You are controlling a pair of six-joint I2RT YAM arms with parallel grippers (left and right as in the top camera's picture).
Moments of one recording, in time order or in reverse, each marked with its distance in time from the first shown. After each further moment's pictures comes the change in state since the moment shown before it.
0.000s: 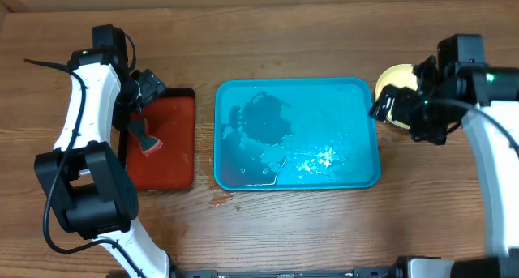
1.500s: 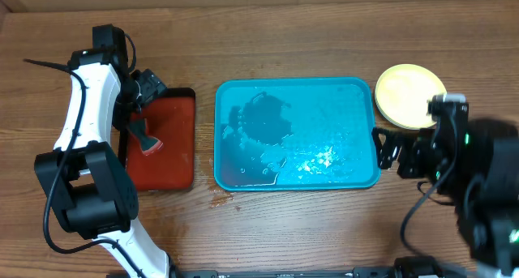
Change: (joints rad) left arm 0.000 0.000 0.000 0.000 0.004 0.000; right arm 0.097 -0.725 -0.461 0.443 0.049 -0.080
